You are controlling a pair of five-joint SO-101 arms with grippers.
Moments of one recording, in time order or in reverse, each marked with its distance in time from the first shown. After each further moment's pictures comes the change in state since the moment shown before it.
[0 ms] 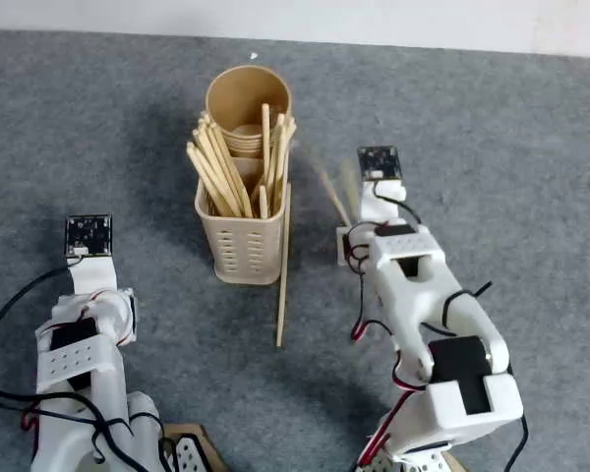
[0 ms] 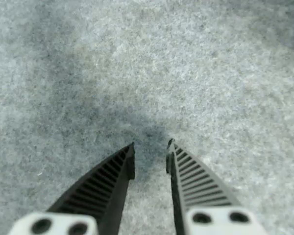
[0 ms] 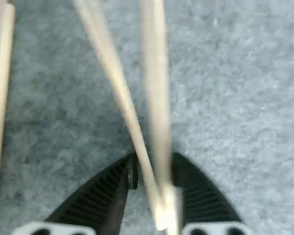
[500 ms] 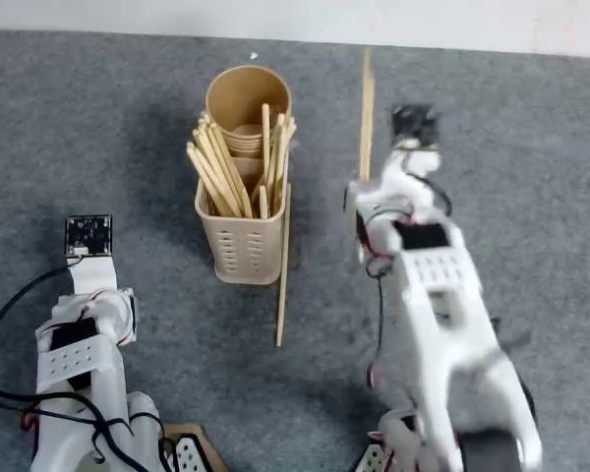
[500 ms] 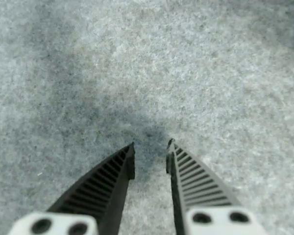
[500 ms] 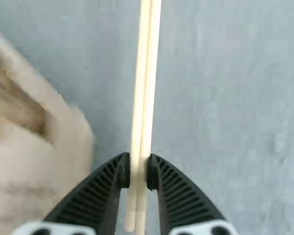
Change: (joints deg) left arm 0.0 0.0 0.0 0.0 0.0; right arm 1.4 -33.2 0.1 0.4 -7.7
